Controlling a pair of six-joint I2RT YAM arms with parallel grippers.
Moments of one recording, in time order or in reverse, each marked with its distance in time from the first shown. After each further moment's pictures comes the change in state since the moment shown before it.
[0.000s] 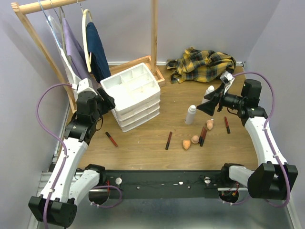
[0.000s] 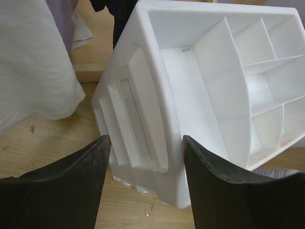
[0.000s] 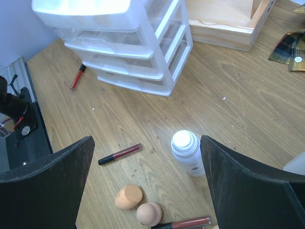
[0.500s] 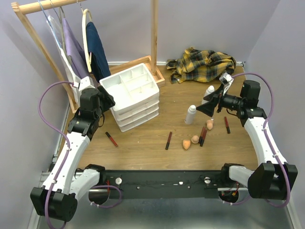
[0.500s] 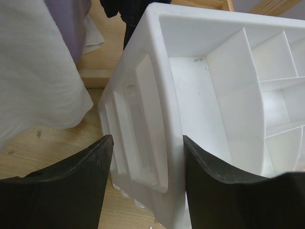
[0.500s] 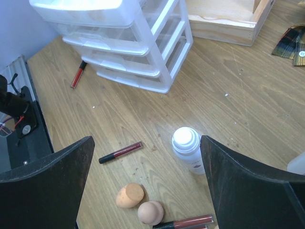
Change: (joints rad) left arm -0.002 0.076 -0.002 0.054 -0.062 -0.001; right arm 0.006 0.000 -0.015 0.002 0.005 0.001
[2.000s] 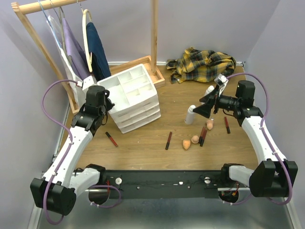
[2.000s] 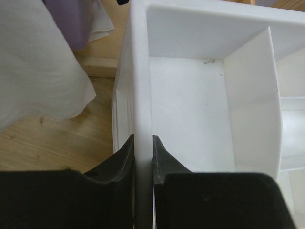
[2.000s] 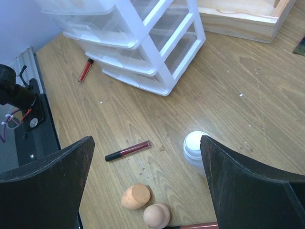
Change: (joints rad) left arm -0.065 0.079 0.047 -0.059 -0.093 -0.066; right arm 0.055 0.022 -0.011 0.007 0.006 -0.003
